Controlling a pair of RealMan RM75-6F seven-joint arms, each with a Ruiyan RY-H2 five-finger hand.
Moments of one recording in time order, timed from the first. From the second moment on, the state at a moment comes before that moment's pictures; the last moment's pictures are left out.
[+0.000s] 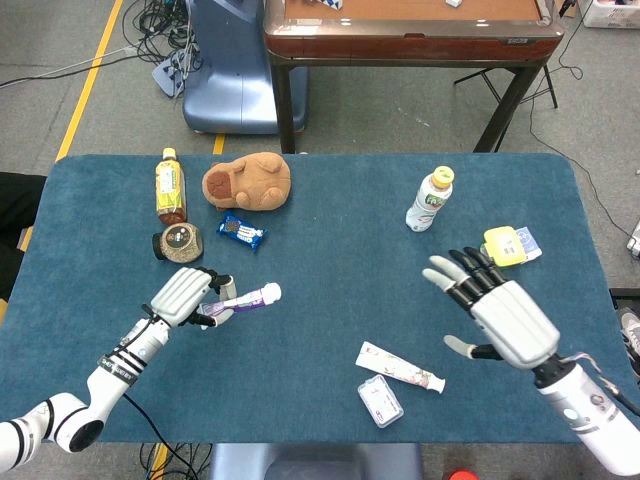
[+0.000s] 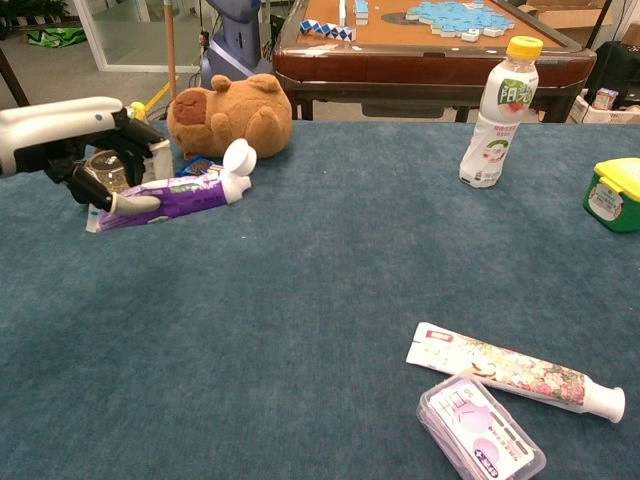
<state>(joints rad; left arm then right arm) -0.68 -1.33 -0.14 -1.53 1.45 0.99 -0.24 0.36 -0.82 0.14 -2.00 -1.76 1.23 -0.02</state>
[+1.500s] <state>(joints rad) -0.76 -1.40 -0.16 -1.56 1.45 0.99 -0.29 0.78 -1.21 0.22 -1.97 -1.36 0.86 -0.46</state>
